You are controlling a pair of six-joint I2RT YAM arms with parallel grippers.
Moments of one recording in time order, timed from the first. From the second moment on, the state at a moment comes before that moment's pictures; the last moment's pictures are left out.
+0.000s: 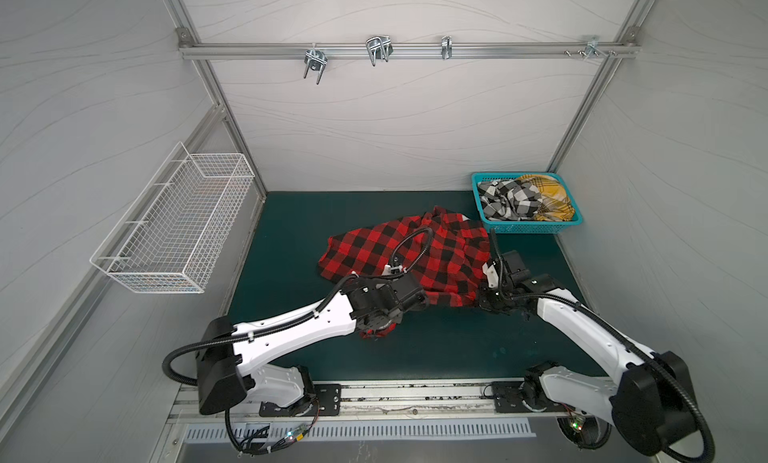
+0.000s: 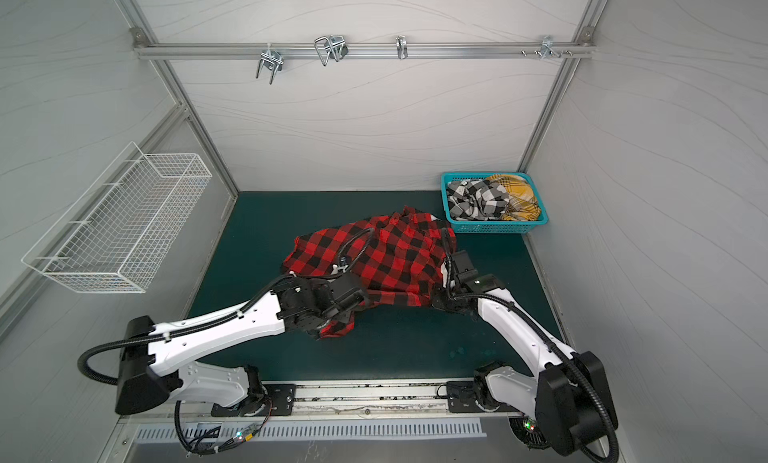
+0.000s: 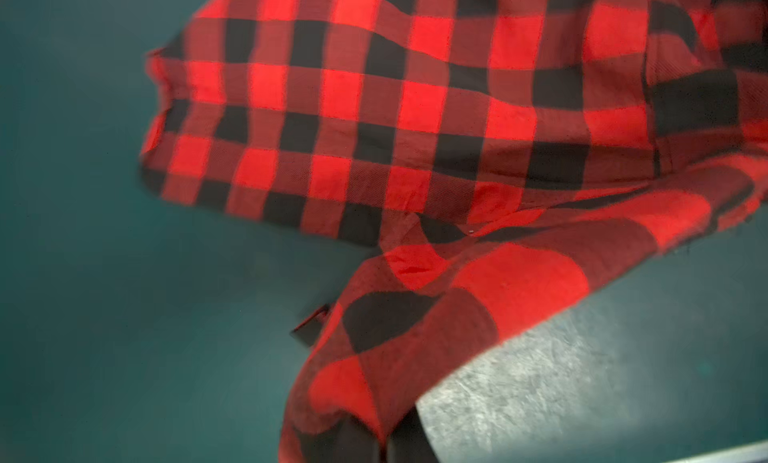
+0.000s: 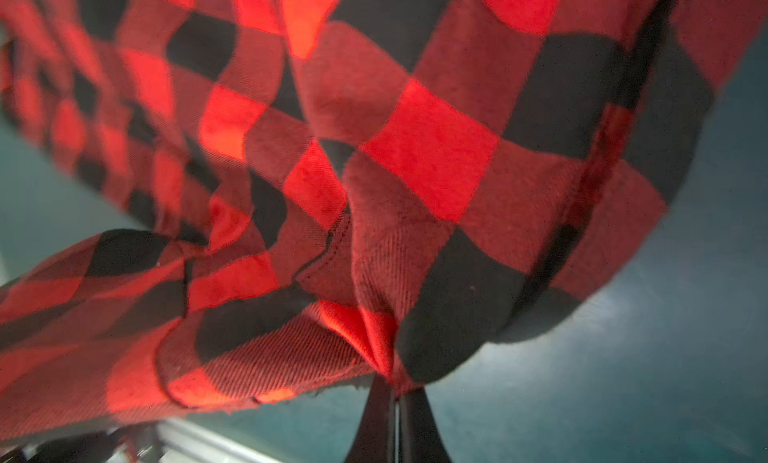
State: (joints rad) left arm -1.07 1.40 1.14 -0.98 -0.45 -0.72; right arm 0.40 1.15 0.69 -0.74 -0.20 0.53
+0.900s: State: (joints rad) left arm -0.61 1.22 0.71 -0.94 0.04 -0.99; right arm 0.31 1.41 0.83 -0.78 -0.19 0.58
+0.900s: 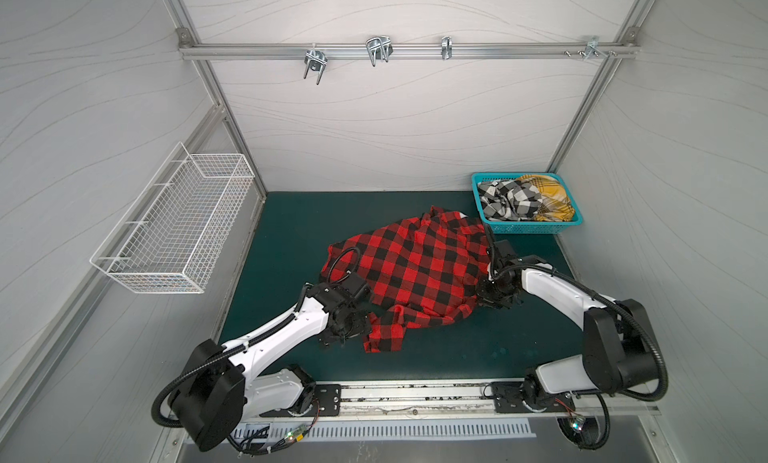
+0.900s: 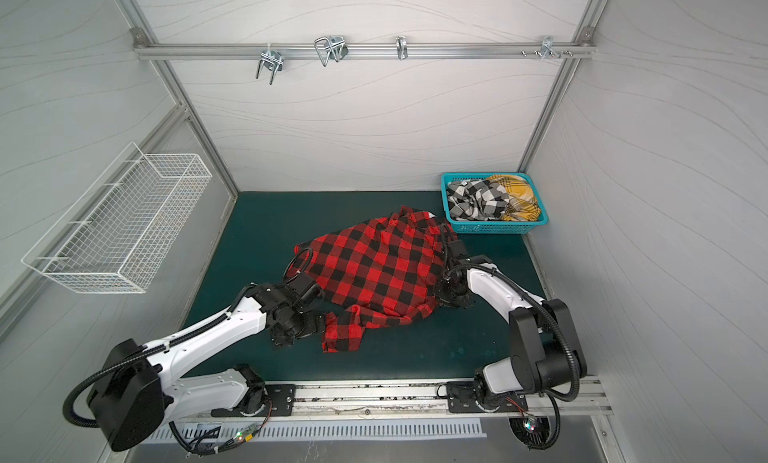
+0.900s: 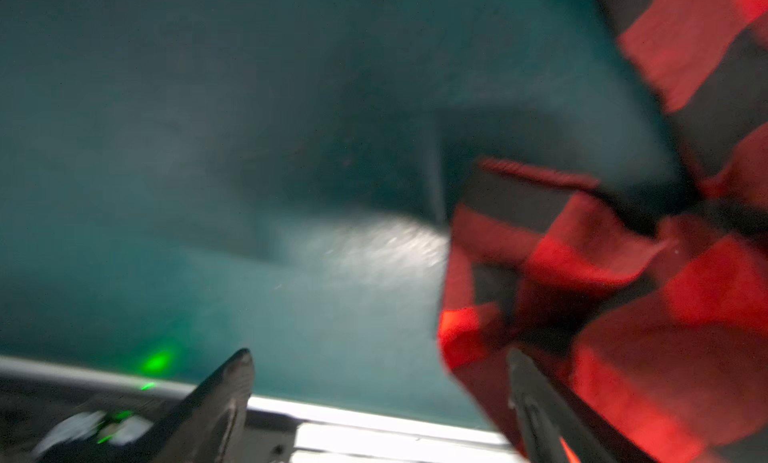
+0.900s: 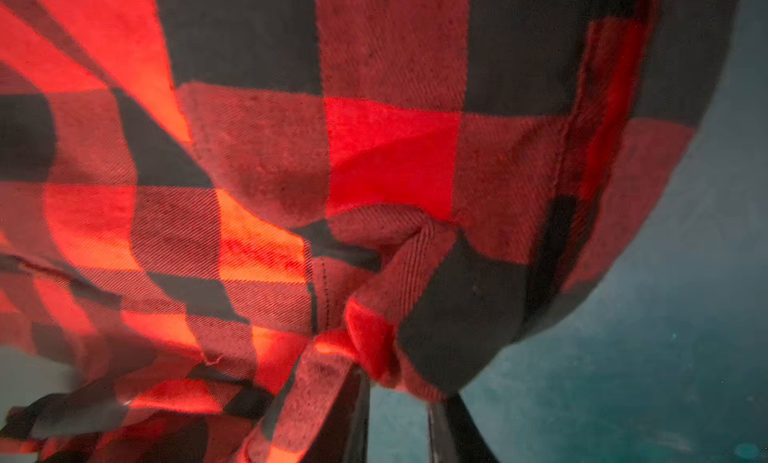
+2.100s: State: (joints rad) left arm -0.67 1.28 1.57 -0.93 -0.09 -0.90; right arm 0.32 1.21 0.83 -0.92 -0.21 0.60
